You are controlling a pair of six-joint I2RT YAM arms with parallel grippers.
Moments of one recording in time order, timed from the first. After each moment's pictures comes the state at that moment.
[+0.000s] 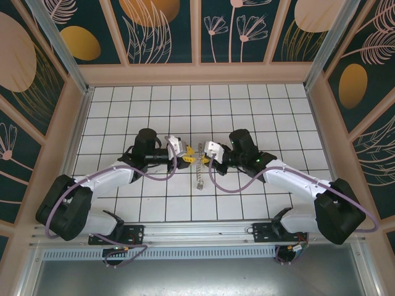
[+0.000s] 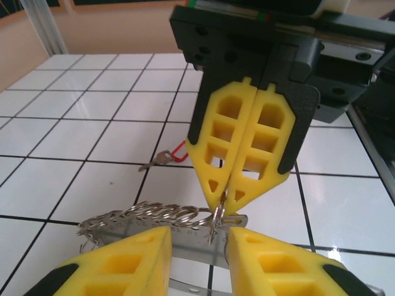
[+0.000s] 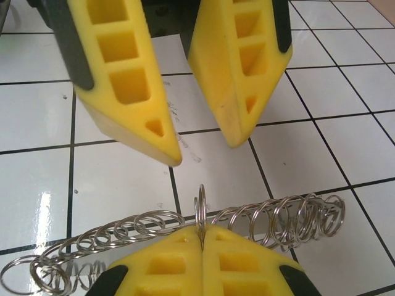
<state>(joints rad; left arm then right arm) -0.54 1.37 0.63 0.30 0.83 0.39 0.68 1.27 0.70 -0.05 -0.52 -0.54</state>
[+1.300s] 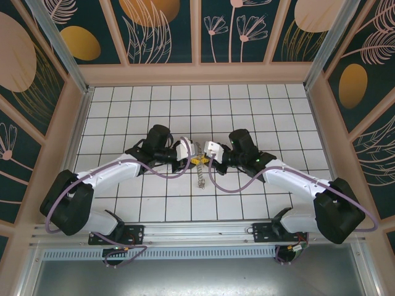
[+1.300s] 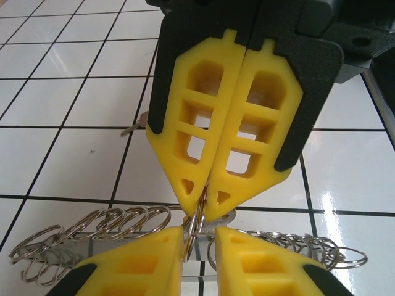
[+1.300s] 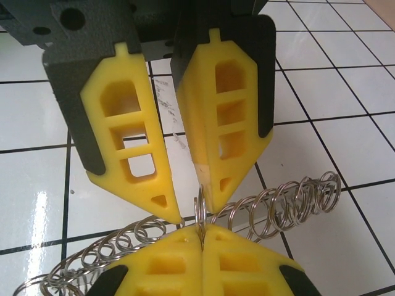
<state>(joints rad) -0.62 1.43 0.79 -0.03 0.70 0.55 0.68 1.27 0.70 -0.03 -0.52 -0.55</state>
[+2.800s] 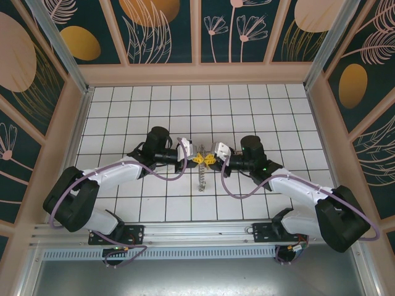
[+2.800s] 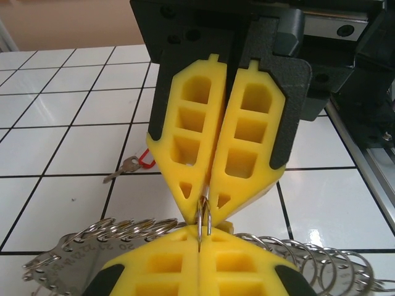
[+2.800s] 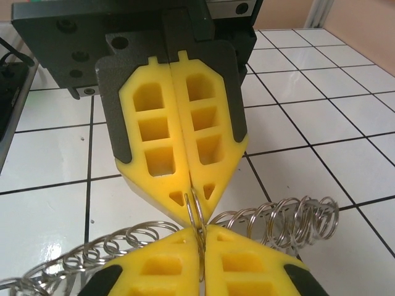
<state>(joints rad) -0.62 1.46 0.72 0.23 0.85 0.45 0.61 1.20 0.52 0.25 -0.66 -0.39</state>
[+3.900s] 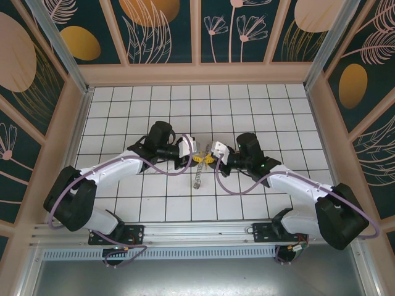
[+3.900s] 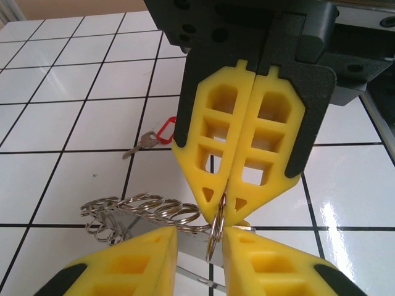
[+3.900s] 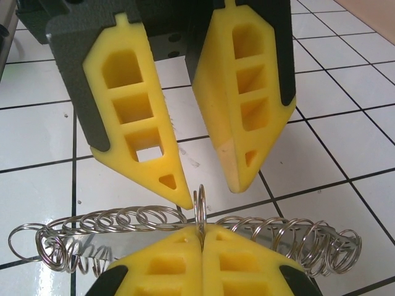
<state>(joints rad) -0.62 1.47 0.84 -0.02 0.75 0.57 0.63 1.22 0.59 0.10 -0.58 -0.45</state>
